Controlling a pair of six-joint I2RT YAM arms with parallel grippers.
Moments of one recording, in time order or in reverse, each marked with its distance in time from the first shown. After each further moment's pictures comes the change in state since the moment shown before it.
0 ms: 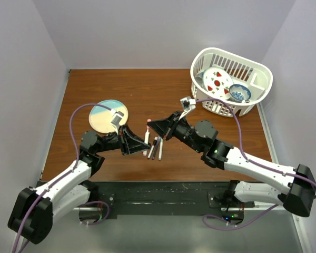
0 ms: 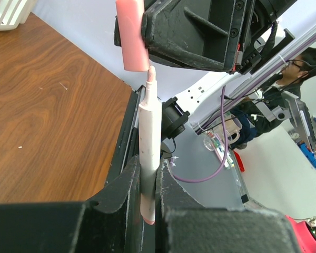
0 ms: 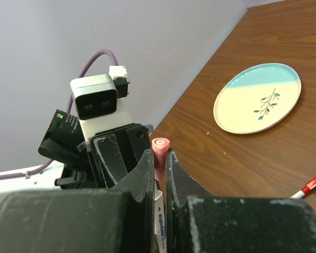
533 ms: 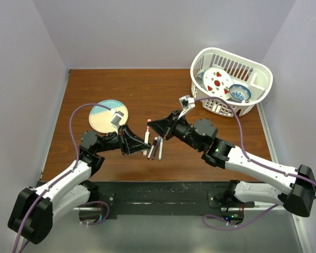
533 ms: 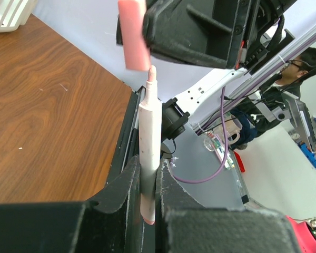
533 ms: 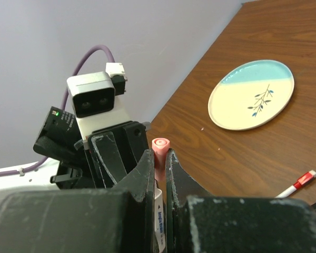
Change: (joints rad) left arm 0.000 0.000 0.000 0.002 -0.001 0.000; right arm 0.001 -0.002 0.041 -0.079 0.001 -0.023
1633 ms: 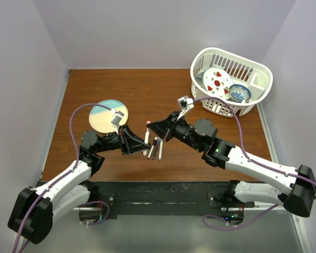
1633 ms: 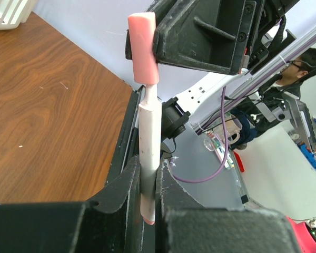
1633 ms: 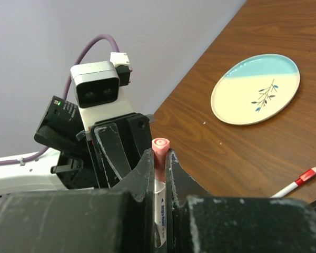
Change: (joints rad) left arm 0.000 0.000 0.000 -0.005 0.000 0.000; right arm 0.000 -0.002 0.000 -0.013 -0.035 -0.015
